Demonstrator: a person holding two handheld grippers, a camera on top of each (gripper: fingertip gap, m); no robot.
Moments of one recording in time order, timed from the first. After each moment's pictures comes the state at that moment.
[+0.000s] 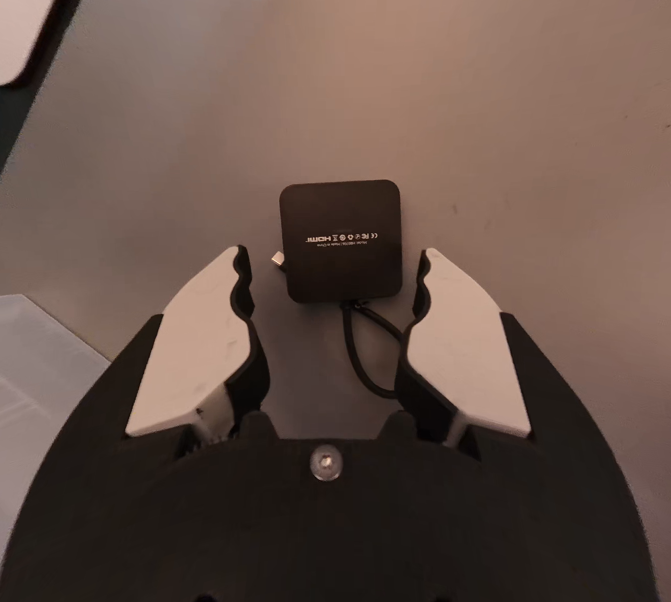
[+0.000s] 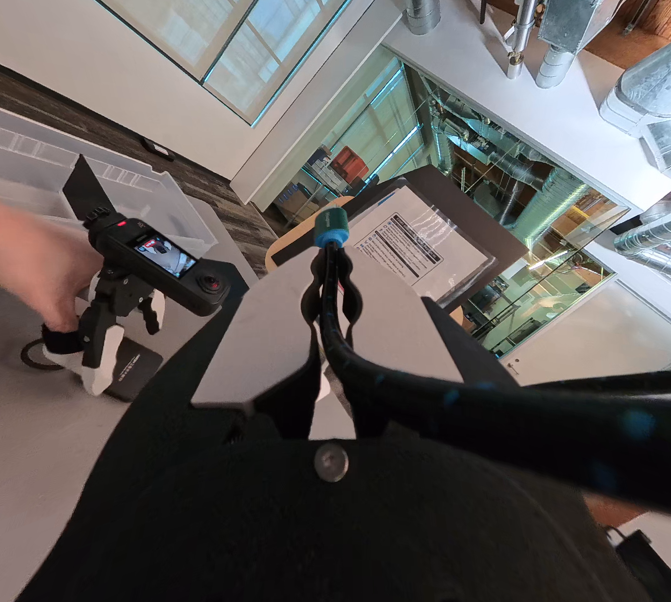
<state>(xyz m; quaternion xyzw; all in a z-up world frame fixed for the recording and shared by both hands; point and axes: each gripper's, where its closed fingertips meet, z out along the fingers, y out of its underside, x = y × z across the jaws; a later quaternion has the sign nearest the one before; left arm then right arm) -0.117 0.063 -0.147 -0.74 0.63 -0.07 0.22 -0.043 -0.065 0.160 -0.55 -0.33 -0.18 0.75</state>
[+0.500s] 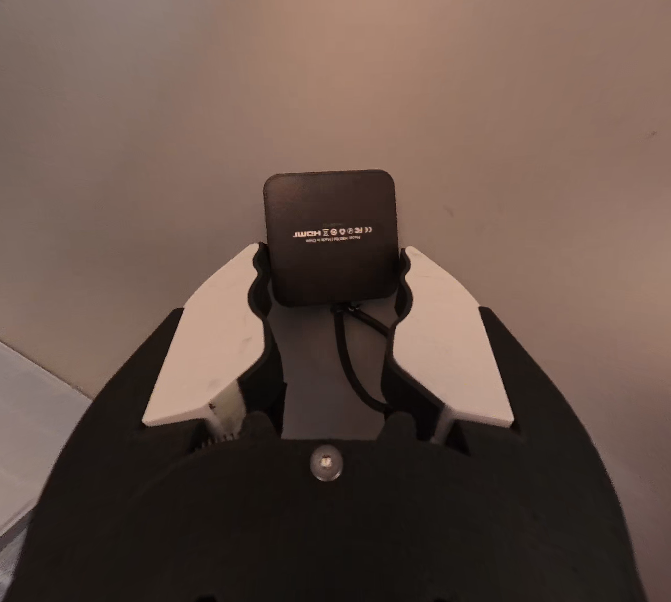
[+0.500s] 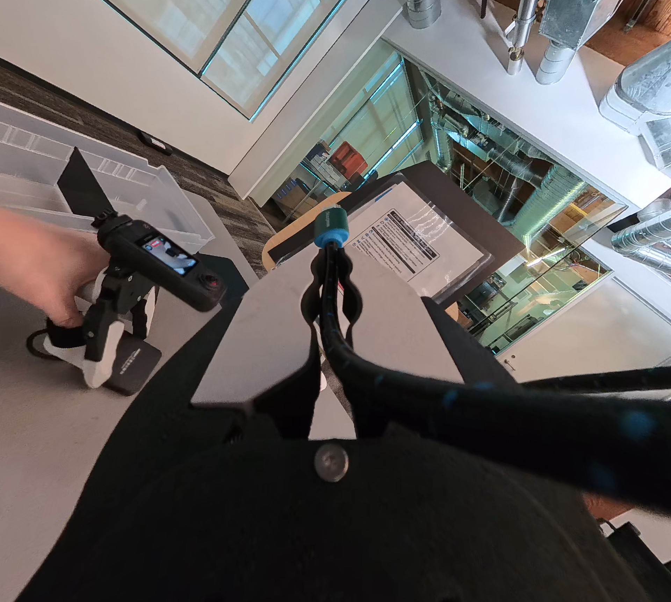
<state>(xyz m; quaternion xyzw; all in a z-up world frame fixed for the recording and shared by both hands) -0.115 0.061 -0.158 -0.76 0.62 -0.10 0.18 -0.038 -0.066 0.161 -0.55 -0.33 -0.18 0.75</state>
